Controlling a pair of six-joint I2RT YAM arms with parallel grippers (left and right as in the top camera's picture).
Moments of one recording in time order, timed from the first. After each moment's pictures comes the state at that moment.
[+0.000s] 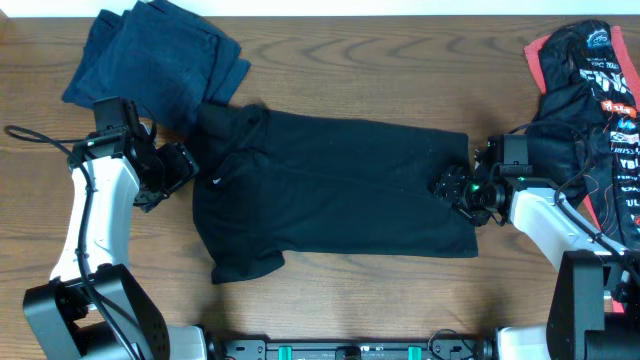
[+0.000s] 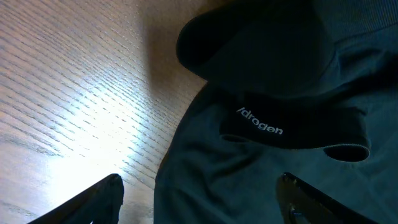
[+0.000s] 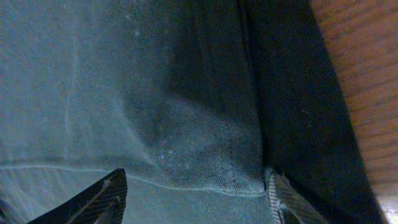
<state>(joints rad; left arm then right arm) 0.26 1.58 1.13 -0.89 0.15 -0.38 -0.01 1.59 0.75 -0.39 -0.35 0.62</state>
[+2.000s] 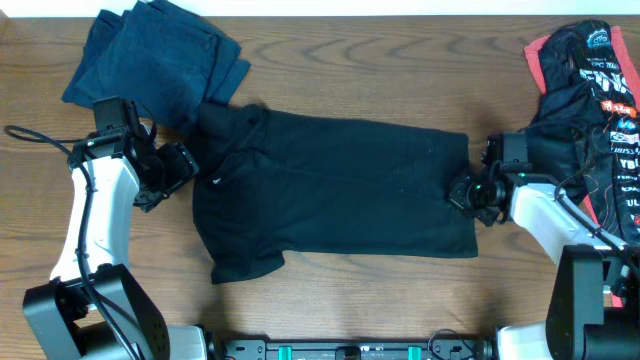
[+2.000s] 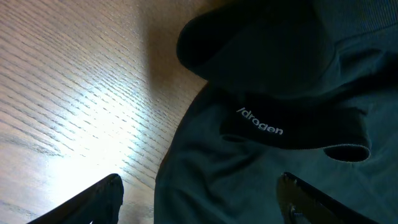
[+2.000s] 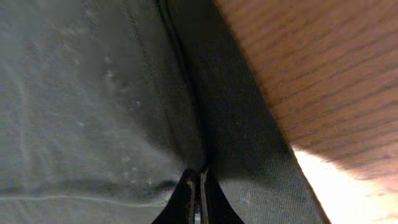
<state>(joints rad) 0.26 1.58 1.13 -0.89 0.15 -0.38 -0.02 1.61 0.79 -0.47 -0.23 0.64</state>
